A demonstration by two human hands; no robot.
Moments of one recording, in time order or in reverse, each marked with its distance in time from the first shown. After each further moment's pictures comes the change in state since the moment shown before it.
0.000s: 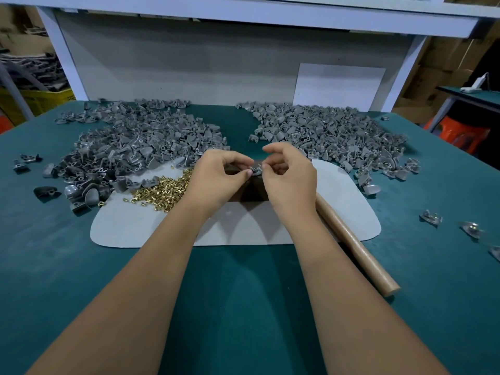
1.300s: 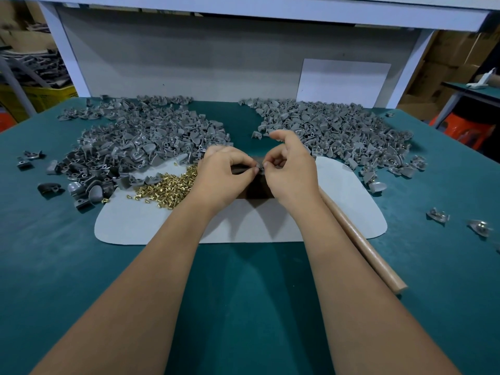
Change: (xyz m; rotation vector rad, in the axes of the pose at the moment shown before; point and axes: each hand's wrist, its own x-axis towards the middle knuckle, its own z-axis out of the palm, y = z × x) left_hand 0.006 -0.007 0.003 0.087 0.000 0.060; right_hand 0.017 0.007 0.003 -0.027 -0.138 -0.055
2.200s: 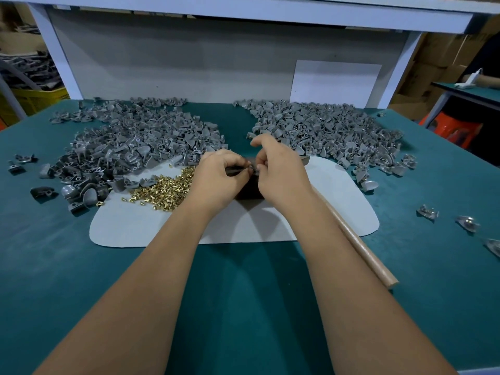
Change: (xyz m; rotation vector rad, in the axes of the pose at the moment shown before) left_hand -0.006 0.000 0.003 -0.034 -0.008 -0.025; right_hand 0.001 -0.006 -0.001 -0.366 -0.151 -0.148
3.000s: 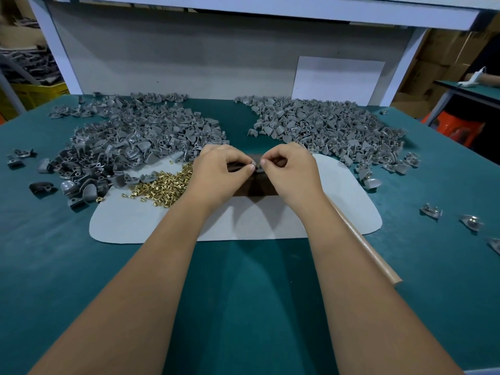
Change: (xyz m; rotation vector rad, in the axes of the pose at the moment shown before) left_hand 0.003 -0.001 -0.005 0.038 -0.016 0.034; right_hand -0.005 0.005 -0.008 0.232 0.074 0.195
